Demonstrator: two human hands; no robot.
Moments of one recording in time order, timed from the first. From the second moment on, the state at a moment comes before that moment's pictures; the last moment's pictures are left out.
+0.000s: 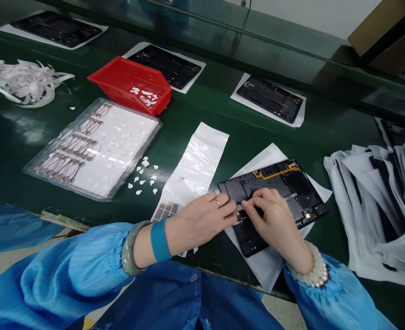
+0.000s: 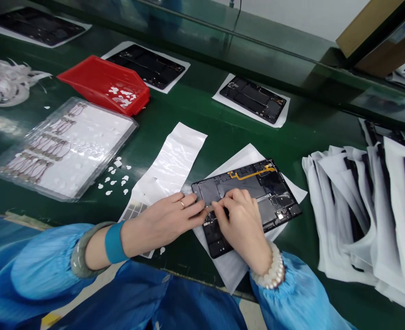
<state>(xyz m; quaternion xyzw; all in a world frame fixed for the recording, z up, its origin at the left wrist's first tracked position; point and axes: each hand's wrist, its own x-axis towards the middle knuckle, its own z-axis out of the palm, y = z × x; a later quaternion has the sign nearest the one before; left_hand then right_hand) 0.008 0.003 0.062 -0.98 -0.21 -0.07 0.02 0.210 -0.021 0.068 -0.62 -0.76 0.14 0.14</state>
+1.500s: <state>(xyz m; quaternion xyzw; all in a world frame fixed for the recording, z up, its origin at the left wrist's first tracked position) 0.018 0.043 0.064 -0.97 -0.19 -0.05 -0.13 0.234 -0.011 0.049 -0.60 -0.76 0.12 0.20</state>
